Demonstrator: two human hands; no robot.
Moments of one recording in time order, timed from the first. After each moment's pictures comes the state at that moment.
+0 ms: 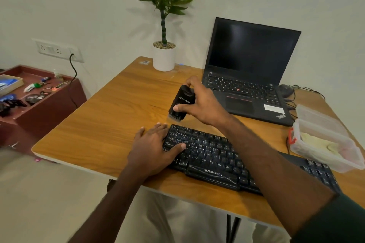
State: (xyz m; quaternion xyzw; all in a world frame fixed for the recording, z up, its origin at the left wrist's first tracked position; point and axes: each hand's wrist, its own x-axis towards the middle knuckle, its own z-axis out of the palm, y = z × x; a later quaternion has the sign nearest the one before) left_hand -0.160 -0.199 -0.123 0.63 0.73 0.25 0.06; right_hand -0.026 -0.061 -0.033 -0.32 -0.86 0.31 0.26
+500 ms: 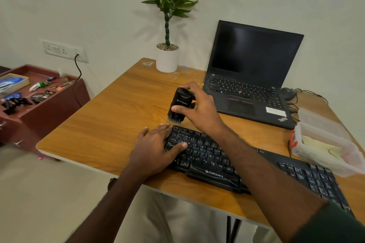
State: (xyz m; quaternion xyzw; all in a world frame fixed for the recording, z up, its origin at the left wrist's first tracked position) left_hand -0.159 -0.199 -0.124 0.64 0.71 0.27 0.06; right_hand -0.033 -0.070 -0.054 -0.31 -0.82 0.32 0.36
